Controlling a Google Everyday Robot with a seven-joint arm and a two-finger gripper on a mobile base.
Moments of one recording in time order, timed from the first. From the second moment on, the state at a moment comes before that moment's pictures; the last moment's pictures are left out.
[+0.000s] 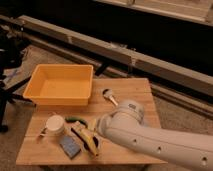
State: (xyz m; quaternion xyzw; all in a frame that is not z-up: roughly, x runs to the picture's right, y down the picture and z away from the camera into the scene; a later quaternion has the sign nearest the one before) arm -0.033 0.167 0.629 -0.03 -0.23 -0.58 0.78
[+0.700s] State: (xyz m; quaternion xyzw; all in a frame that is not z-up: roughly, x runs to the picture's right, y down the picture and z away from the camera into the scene) arm -0.142 0.134 0.679 -0.02 -0.20 -0.73 0.65
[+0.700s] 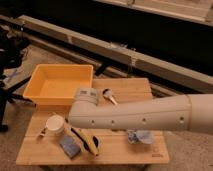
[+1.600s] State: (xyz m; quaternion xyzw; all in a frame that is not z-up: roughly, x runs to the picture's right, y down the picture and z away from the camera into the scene) arm -0.152 0.162 0.768 -0.10 -0.23 -0.81 0.53
